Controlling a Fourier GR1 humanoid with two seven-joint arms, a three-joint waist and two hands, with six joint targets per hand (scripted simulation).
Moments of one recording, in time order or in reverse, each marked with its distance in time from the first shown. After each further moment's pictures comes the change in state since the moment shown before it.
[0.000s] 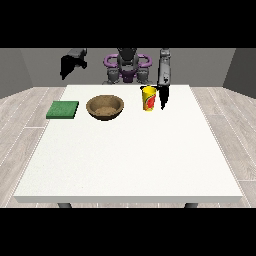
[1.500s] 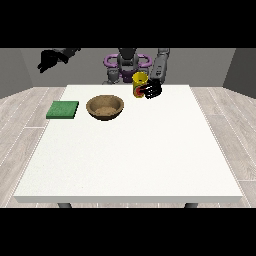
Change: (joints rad) left arm -0.200 -0.011 -0.110 0.137 -0.223 0.347 0.050; right arm 0.016 -0.143 -0.147 0.194 -0.081 0.144 -0.056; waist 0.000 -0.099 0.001
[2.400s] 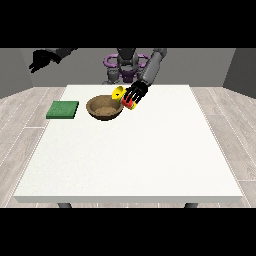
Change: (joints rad) left arm -0.264 0.062 -0.227 0.204 -0.470 0.398 0.393; right arm -0.087 -0.034 -0.003 0.065 -0.028 0.070 -0.020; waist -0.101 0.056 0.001
